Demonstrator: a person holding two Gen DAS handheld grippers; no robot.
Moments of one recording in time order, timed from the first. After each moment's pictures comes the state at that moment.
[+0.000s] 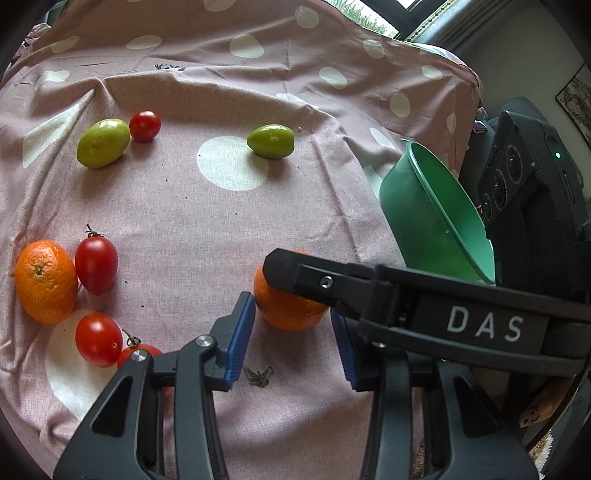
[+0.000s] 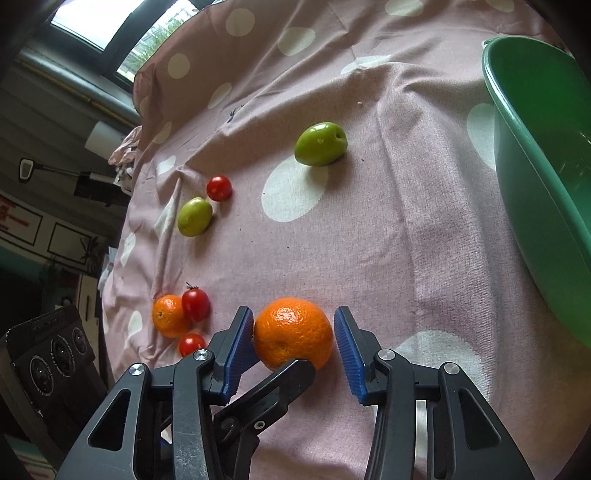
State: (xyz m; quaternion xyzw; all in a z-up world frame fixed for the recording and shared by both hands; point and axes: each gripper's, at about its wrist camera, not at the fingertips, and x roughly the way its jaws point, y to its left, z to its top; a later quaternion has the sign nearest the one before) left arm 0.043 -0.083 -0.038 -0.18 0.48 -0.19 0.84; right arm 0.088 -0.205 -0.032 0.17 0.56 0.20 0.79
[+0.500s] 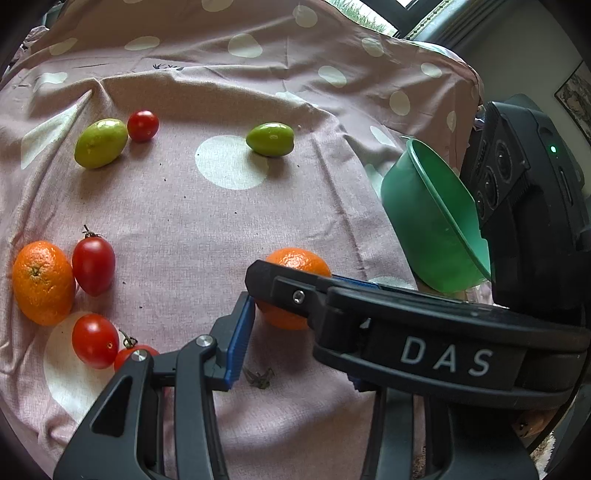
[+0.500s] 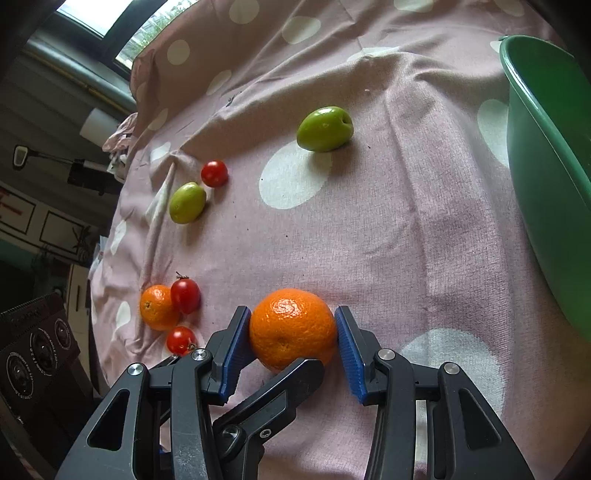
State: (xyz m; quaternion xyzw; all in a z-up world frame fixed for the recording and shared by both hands) left arm 0.043 -0.086 -0.040 -0.17 0.48 -0.19 0.84; right arm 0.087 -0.195 -0.039 0.14 0.57 0.19 0.79
